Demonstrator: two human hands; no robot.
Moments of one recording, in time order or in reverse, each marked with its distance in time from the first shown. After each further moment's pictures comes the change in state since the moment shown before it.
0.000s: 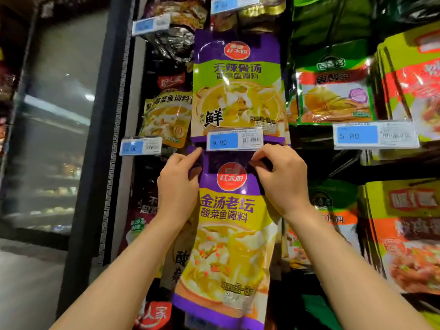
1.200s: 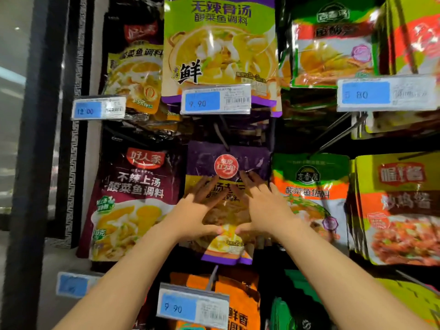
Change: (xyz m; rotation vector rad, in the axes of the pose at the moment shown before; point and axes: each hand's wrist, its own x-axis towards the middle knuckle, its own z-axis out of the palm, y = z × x) left_hand -0.067 -0.068 0.098 0.290 -0.982 0.307; right_hand -0.086 0.060 0.039 -0.625 -1.159 -0.028
